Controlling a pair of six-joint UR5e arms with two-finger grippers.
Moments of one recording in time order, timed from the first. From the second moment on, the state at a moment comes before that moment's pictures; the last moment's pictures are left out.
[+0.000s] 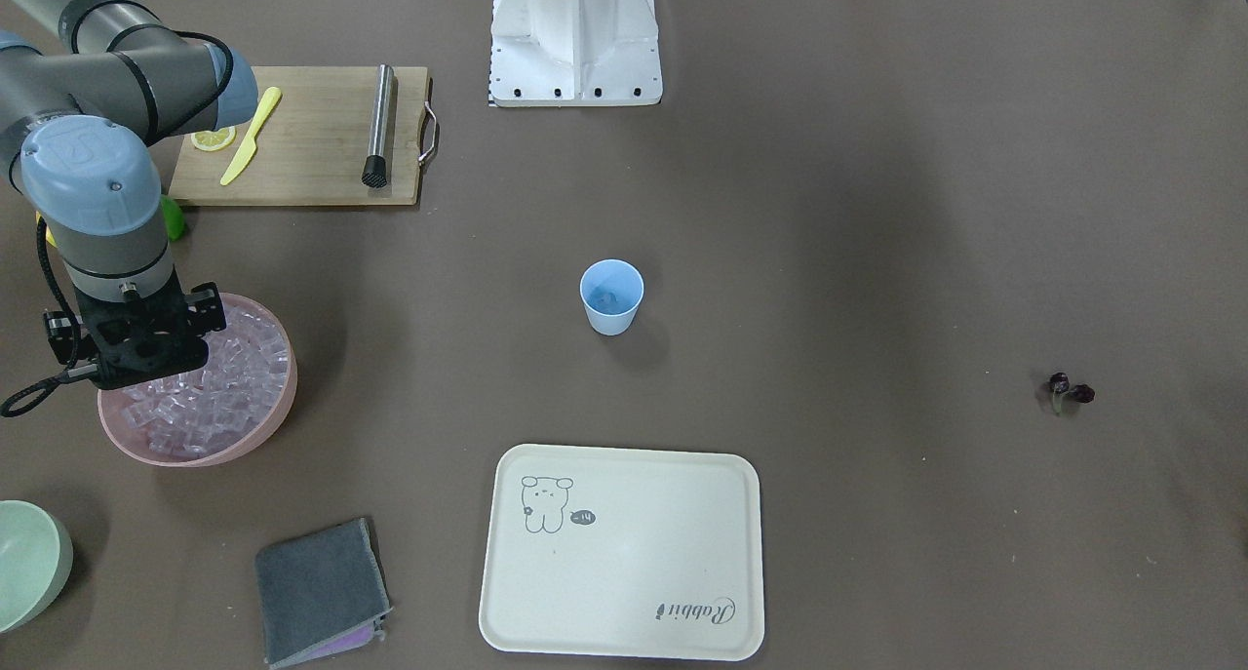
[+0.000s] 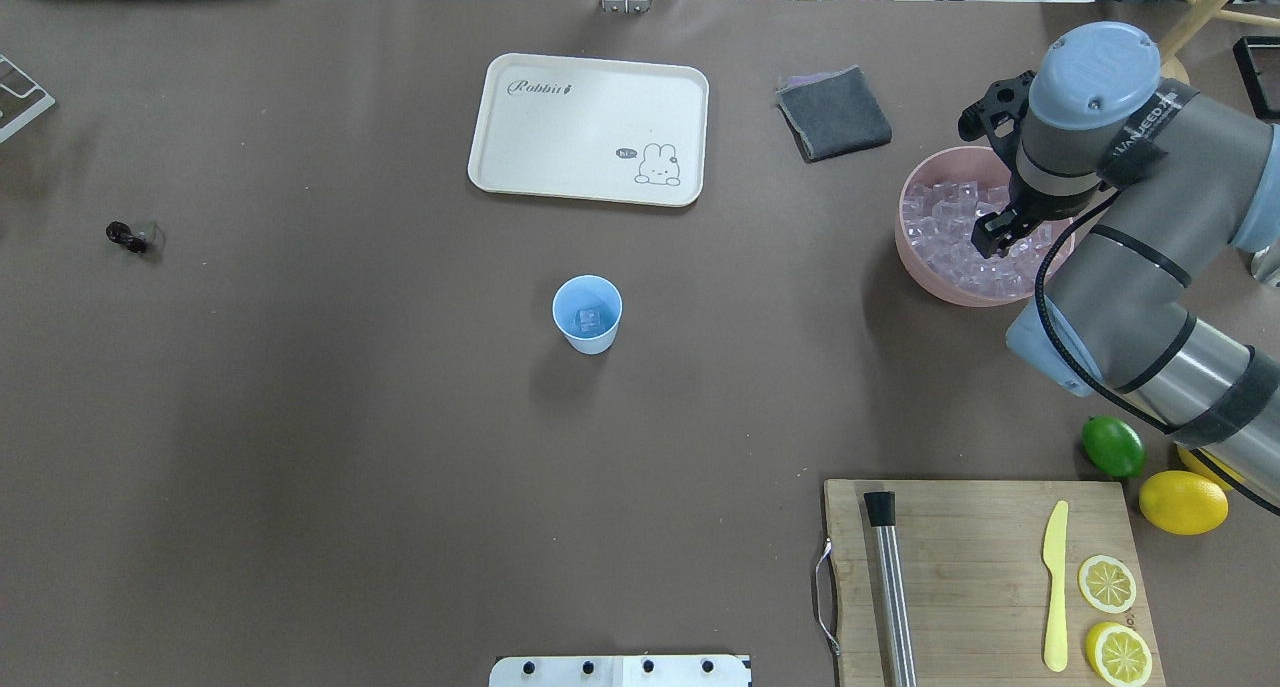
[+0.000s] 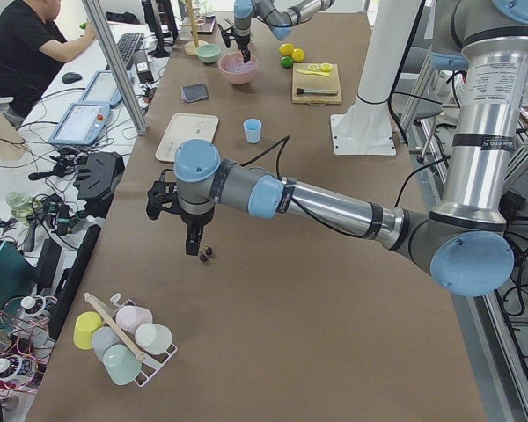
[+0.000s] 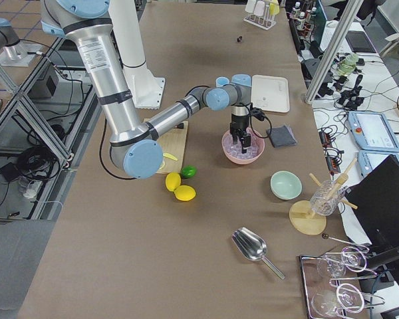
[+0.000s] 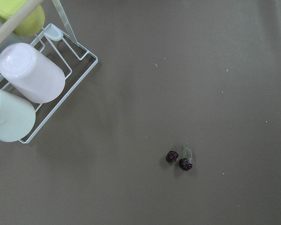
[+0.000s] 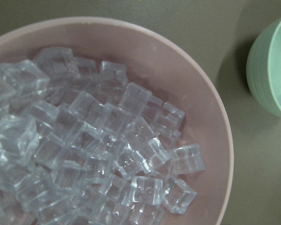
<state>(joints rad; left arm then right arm) -1.57 -1.67 -1.75 -1.62 -2.43 -0.23 0.87 -1.21 1.73 -1.76 1.80 0.34</state>
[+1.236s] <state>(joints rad) -1.57 -1.67 -1.75 -1.62 -2.43 -0.22 0.83 -1.23 1.72 -1.76 1.74 0.31</state>
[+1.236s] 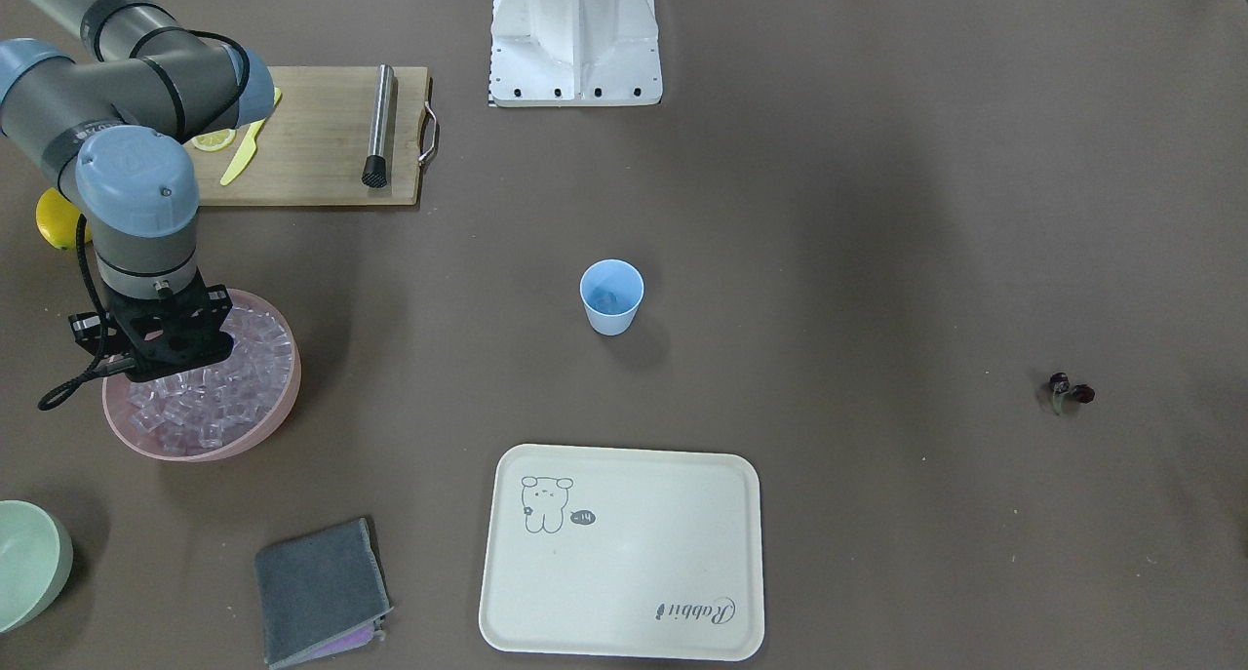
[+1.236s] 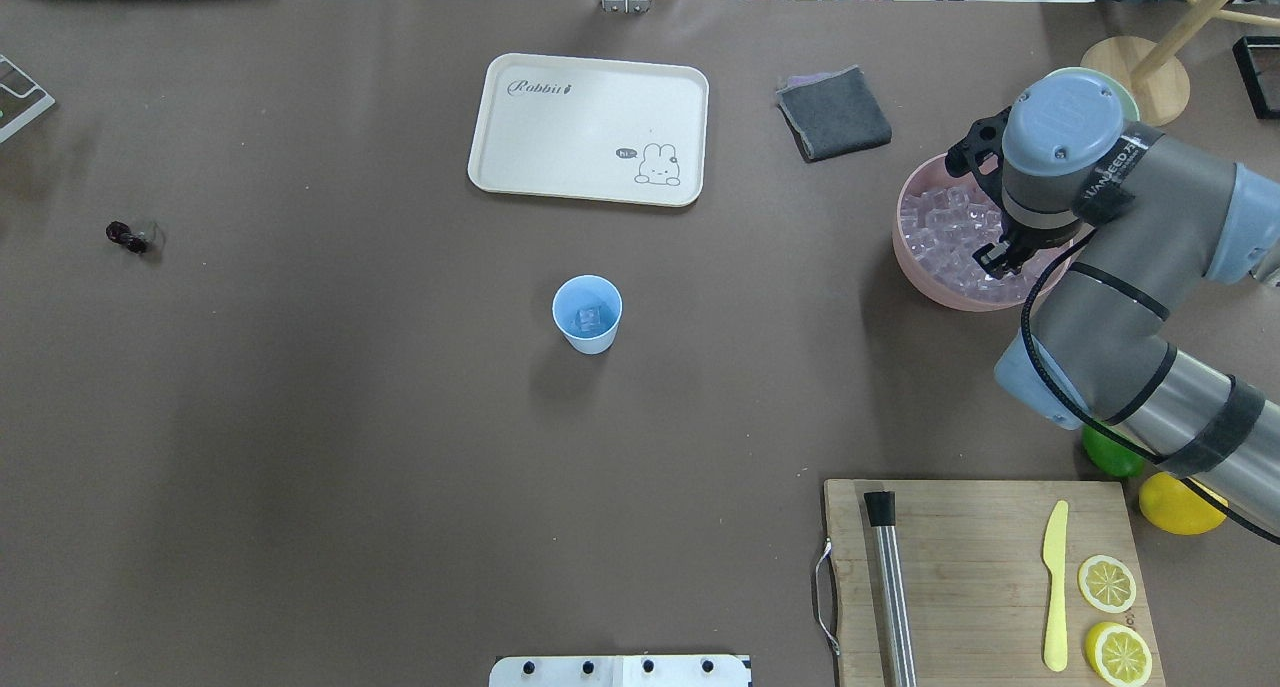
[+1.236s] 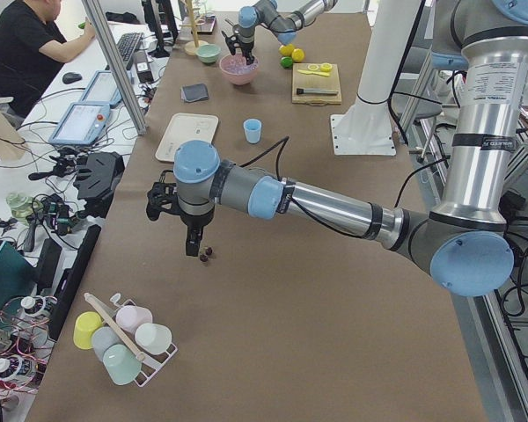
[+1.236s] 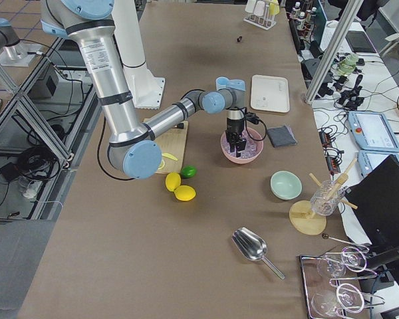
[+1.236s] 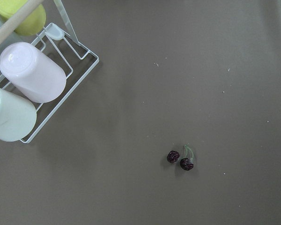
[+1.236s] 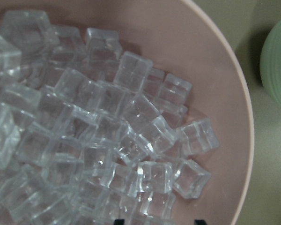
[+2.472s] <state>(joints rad) -1.57 -1.67 -1.75 -1.62 -2.43 -0.22 0.83 -1.22 1.68 -1.76 1.71 0.29</state>
